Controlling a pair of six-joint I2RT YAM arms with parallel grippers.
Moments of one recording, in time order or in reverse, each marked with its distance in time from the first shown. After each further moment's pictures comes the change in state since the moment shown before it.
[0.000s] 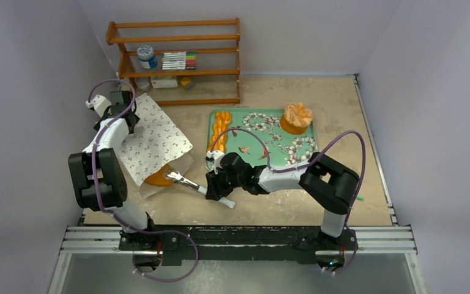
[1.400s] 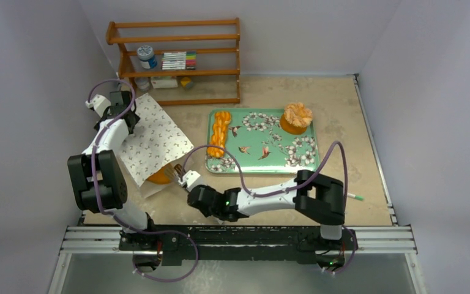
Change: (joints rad) left arm -0.001 -0.016 -0.009 0.003 0.021 -0.001; right arm 0.315 0.048 0.216 -0.277 0.536 -0.068
